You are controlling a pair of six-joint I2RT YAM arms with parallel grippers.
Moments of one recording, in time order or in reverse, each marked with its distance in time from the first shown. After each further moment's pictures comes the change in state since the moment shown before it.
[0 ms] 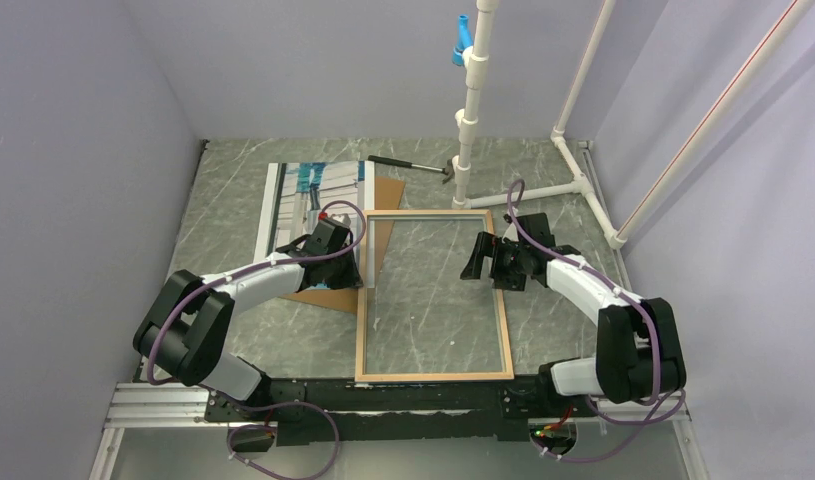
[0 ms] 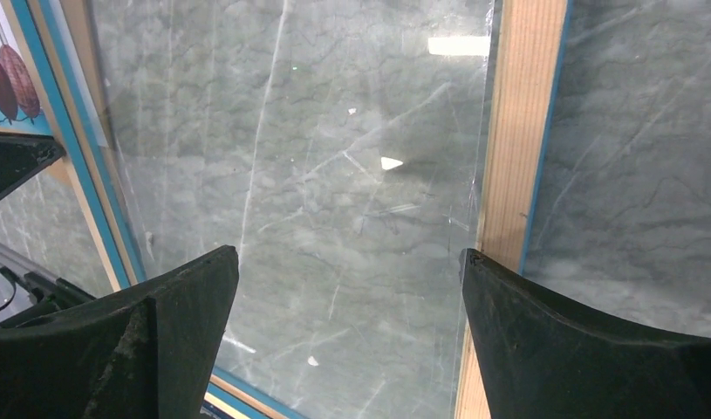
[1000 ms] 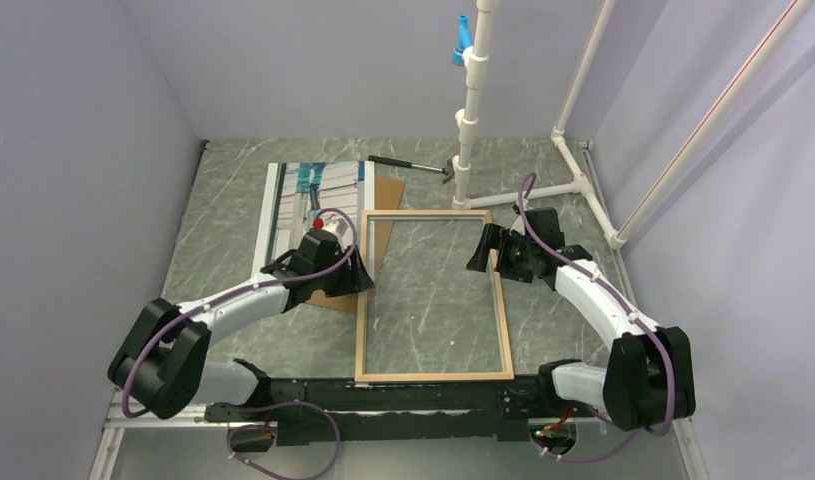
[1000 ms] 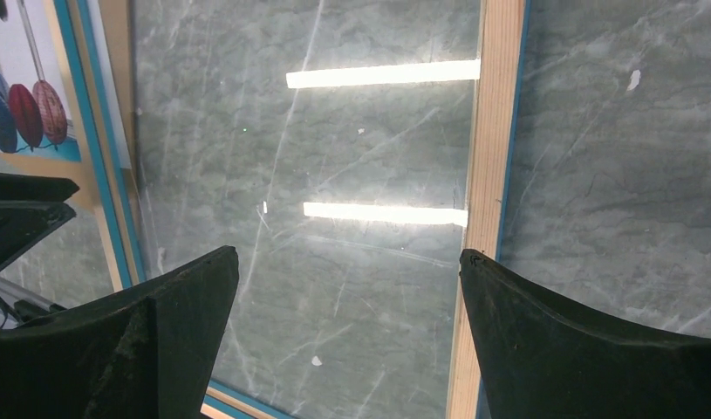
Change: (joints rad) left arm -0.005 -0.189 -0.146 0.115 0.079 0.006; right arm 0.002 -0.129 0.043 -0.076 0.089 -0.007
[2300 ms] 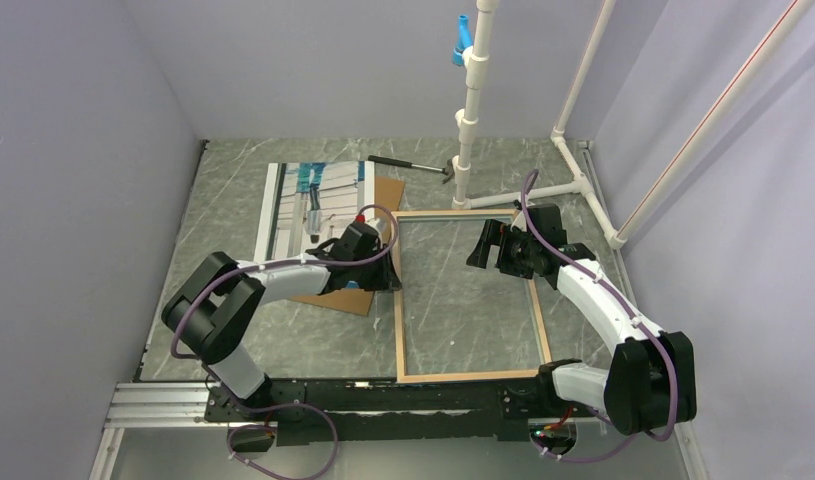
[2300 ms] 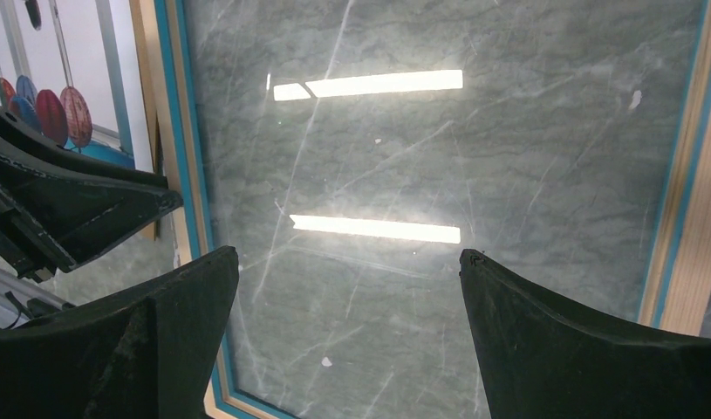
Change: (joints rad) left arm -0.130 0.327 0.192 0.111 0.059 -0.053; right arm 0.000 -0.023 0.028 -0.012 -0.009 0.000
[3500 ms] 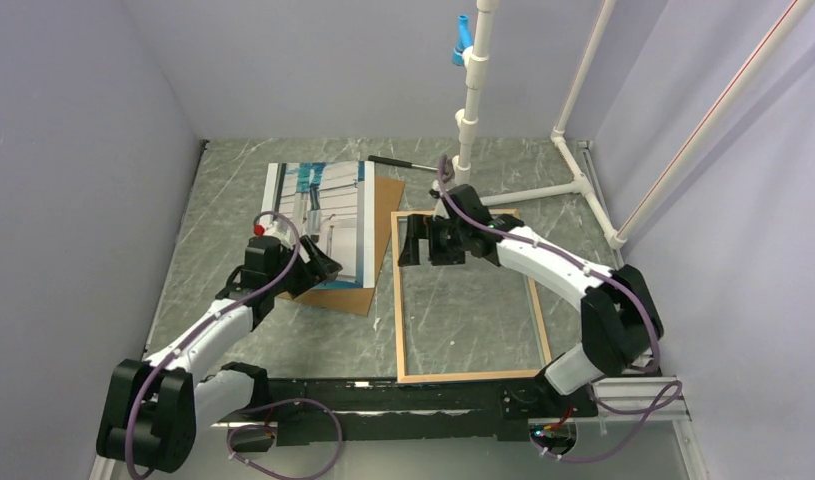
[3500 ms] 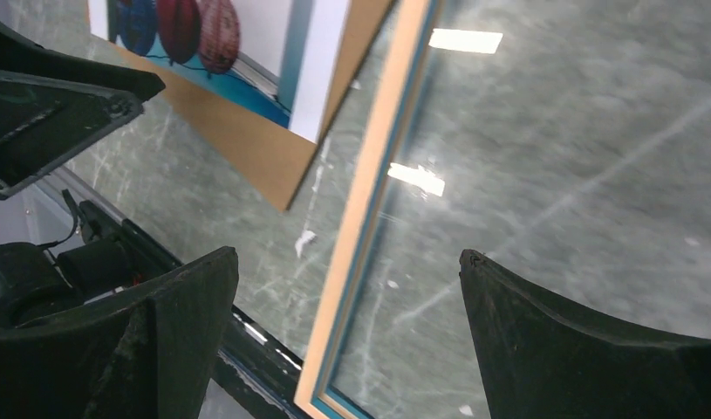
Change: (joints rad) left arm 0.452 -0.557 -0.393 0.048 0.099 -0.051; right arm 0.403 0.297 0.282 0.033 0.006 0.114
